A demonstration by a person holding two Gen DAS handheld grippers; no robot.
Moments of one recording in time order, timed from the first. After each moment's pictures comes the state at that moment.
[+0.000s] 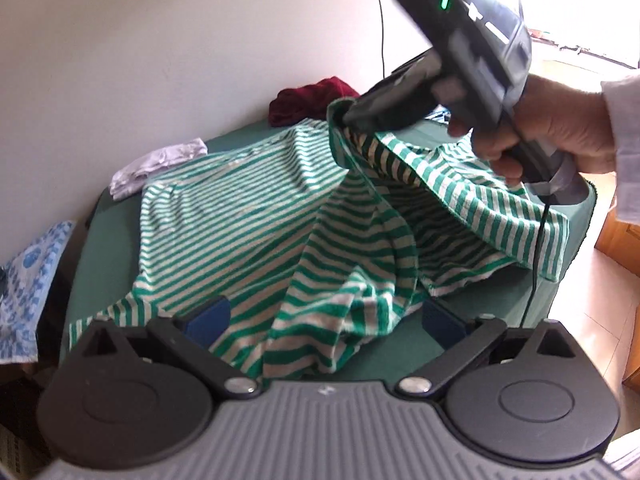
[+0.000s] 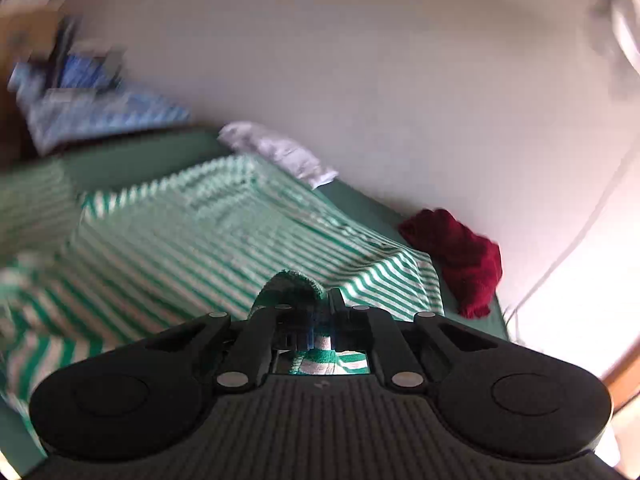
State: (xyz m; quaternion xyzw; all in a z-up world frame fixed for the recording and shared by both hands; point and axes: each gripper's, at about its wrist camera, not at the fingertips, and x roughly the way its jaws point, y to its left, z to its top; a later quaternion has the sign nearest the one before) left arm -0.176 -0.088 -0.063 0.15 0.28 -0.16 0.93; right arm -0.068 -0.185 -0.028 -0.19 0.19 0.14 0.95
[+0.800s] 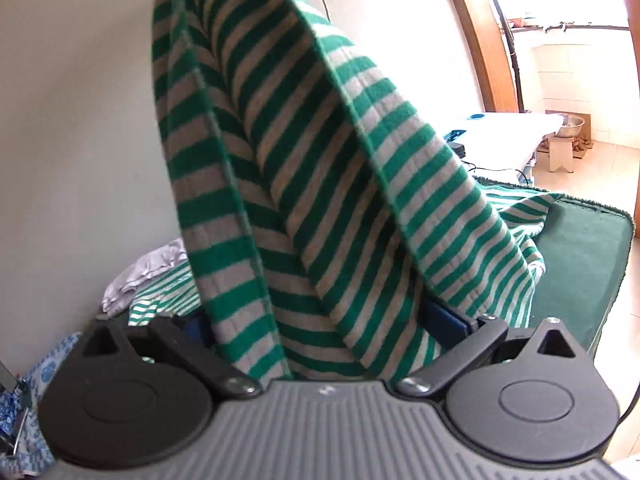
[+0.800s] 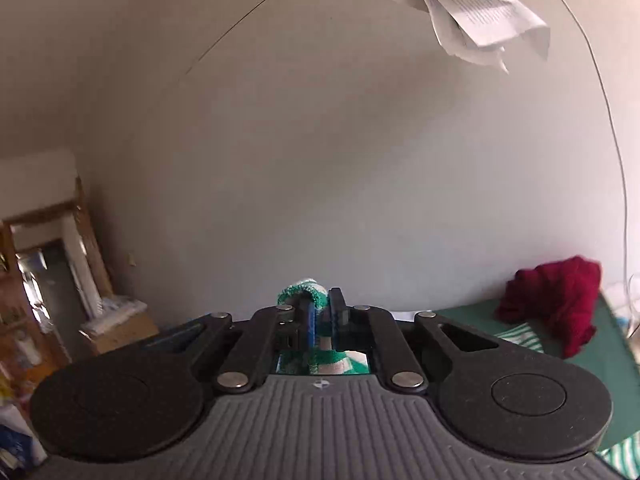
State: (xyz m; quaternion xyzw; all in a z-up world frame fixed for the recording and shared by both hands) left arm -0.116 -0.203 -0.051 0.23 0.22 -0.14 0.94; right arm -0.117 -0.310 0.138 0.12 0.08 0.29 0.95
